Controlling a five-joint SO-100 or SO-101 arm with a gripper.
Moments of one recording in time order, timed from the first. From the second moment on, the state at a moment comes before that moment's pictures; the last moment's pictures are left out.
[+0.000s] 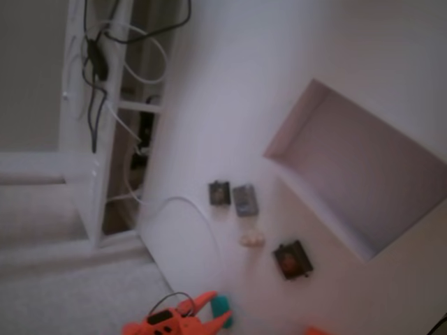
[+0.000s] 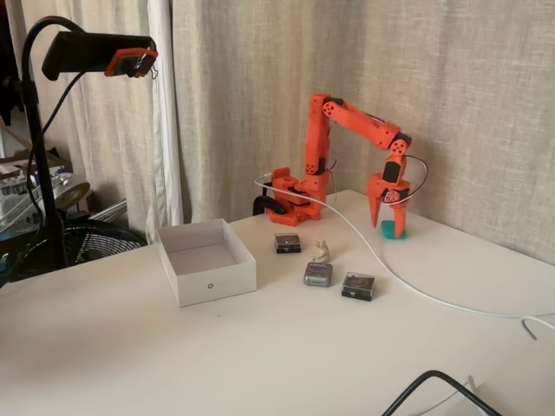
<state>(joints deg) -32.3 87.1 112.9 76.6 18.5</state>
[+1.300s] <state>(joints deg) -35.1 90.4 108.2 81.7 9.1</state>
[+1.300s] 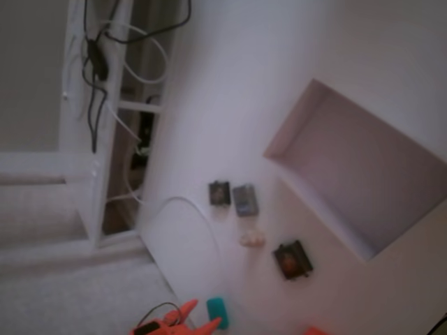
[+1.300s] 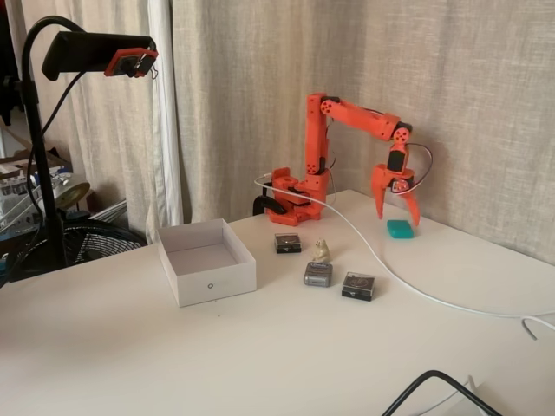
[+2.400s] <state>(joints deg) -37.5 85.9 112.7 76.3 8.0</state>
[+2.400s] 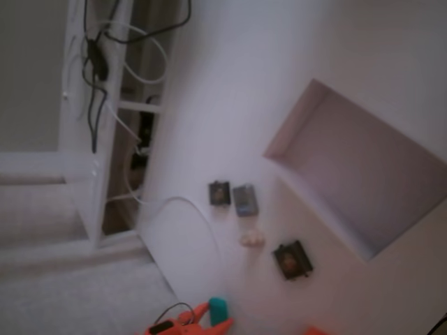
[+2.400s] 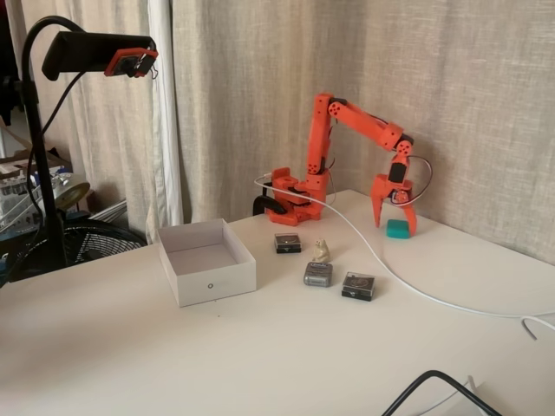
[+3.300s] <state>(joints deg) -36.9 85.0 112.7 73.8 8.0</state>
